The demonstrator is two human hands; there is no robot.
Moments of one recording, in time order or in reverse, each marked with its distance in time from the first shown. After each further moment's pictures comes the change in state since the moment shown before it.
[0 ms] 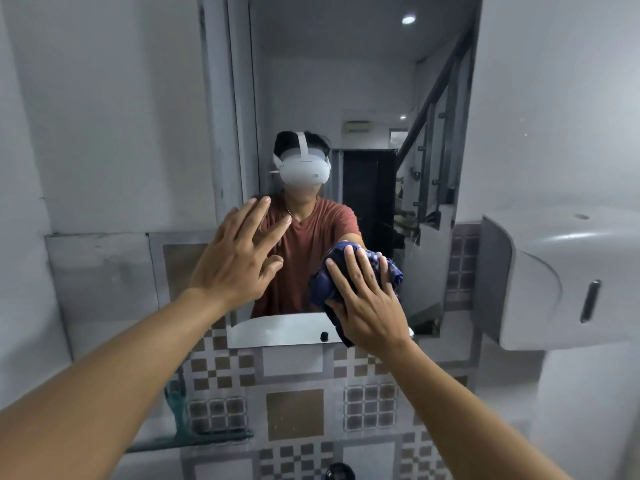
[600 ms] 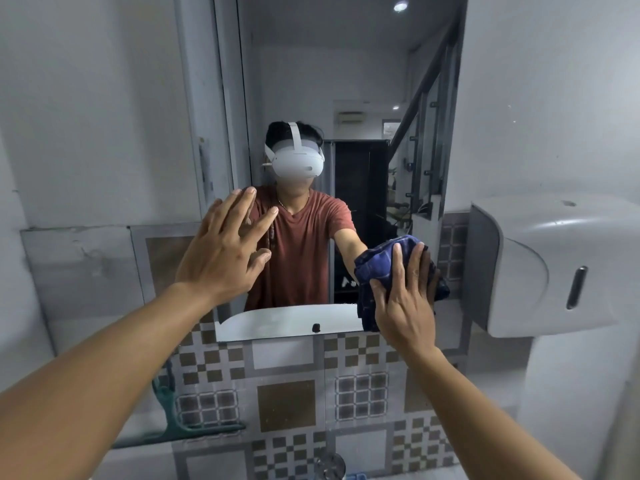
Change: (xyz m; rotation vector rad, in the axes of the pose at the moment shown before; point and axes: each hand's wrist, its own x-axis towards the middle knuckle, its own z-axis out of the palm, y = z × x) left_hand 0.001 0.003 0.006 -0.002 0.028 -0.024; right_hand -0.043 0.046 0.012 0.255 0.023 0.517
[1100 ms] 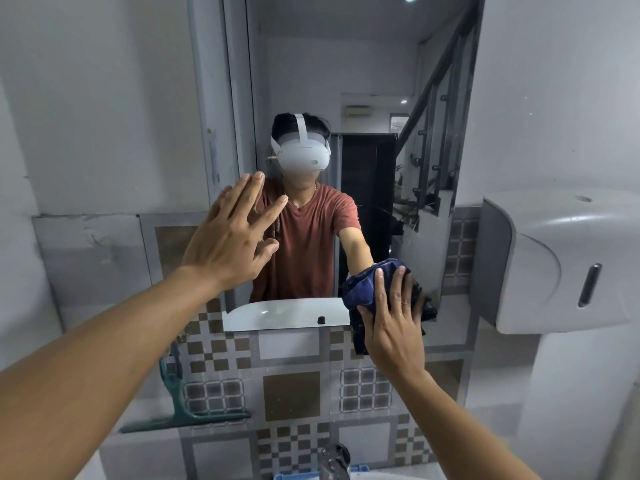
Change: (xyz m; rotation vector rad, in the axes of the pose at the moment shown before) left_hand 0.004 -0.005 -0.004 0.005 -0.018 0.034; right_hand -0.048 -0.010 0.028 -0.091 -0.102 -0.103
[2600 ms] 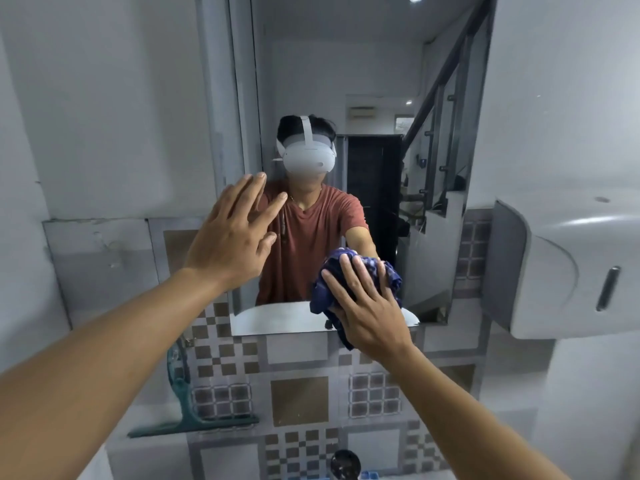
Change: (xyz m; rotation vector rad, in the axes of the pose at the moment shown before) left_hand -0.001 -0.008 0.000 -0.041 0.063 -0.023; right_hand 0.041 -0.039 -0.013 -0.179 0.061 -0.494
